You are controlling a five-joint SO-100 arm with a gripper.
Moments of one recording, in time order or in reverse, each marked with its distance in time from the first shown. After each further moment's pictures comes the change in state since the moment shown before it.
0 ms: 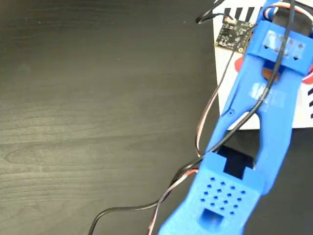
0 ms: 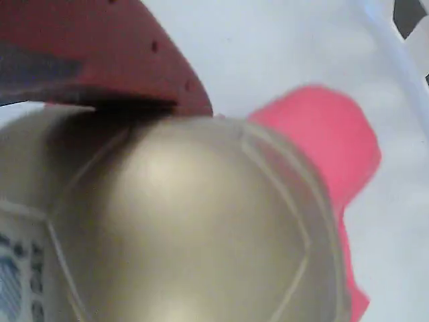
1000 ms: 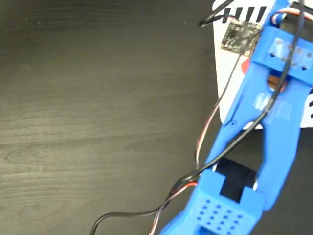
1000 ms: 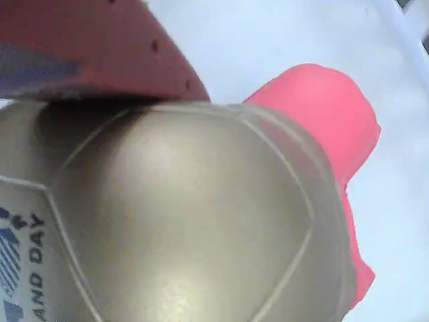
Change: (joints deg) arm 1.3 9.1 6.6 -0.5 -1.1
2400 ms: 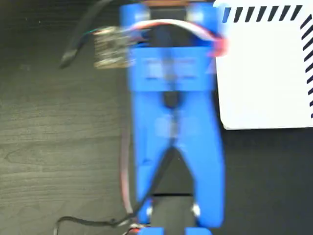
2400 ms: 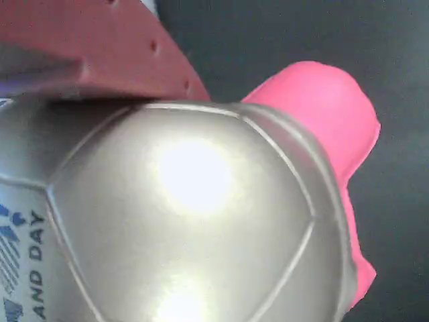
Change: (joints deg) arm -23.4 22.8 10.1 7.3 1.4
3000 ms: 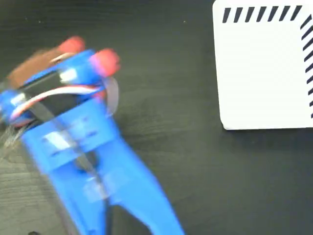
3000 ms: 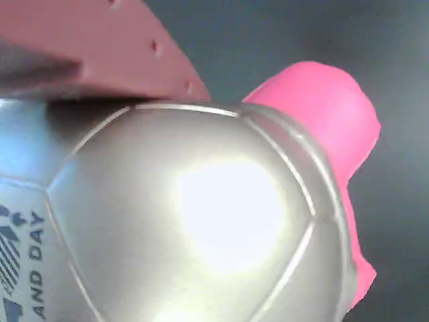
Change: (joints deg) arm -26.2 15.8 19.4 -6.9 -0.3
